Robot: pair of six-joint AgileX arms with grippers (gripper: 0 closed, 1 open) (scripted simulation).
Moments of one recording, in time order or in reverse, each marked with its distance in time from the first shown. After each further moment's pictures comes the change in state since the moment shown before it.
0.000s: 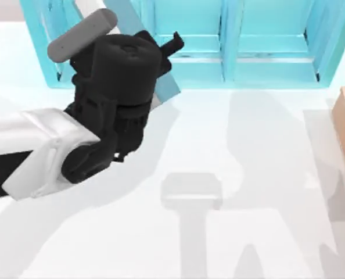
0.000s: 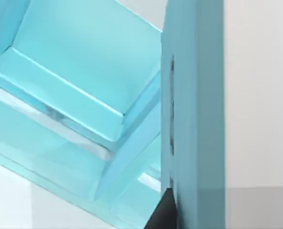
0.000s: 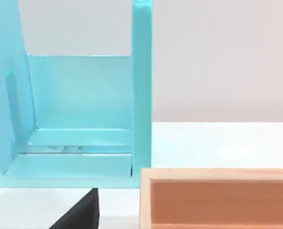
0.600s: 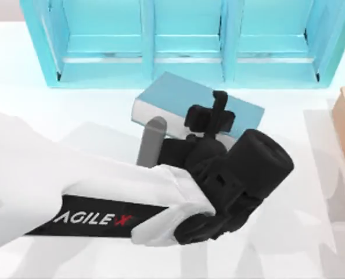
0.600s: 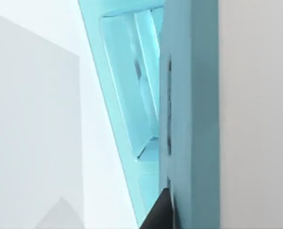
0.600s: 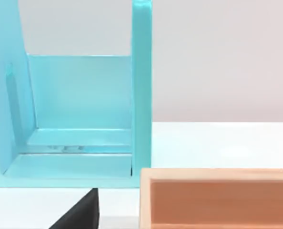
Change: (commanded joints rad) left arm -0.326 0.335 0.143 -0.122 -0.352 -1.106; right arm 0.000 0.000 0.000 0.000 0.000 0.000
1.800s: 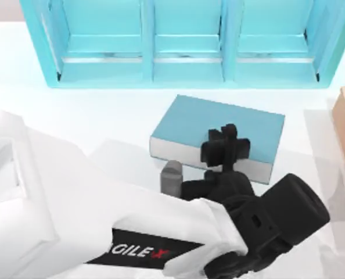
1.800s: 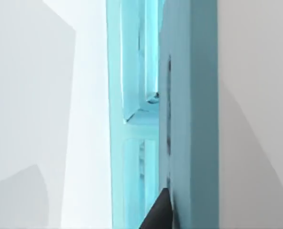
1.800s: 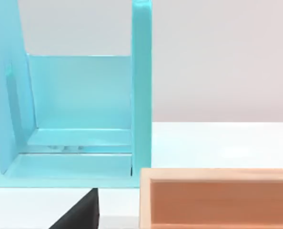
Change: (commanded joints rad) left arm -0.117 0.086 0.035 -0.070 -0.128 -0.367; right arm 0.000 0.000 0.000 0.000 0.000 0.000
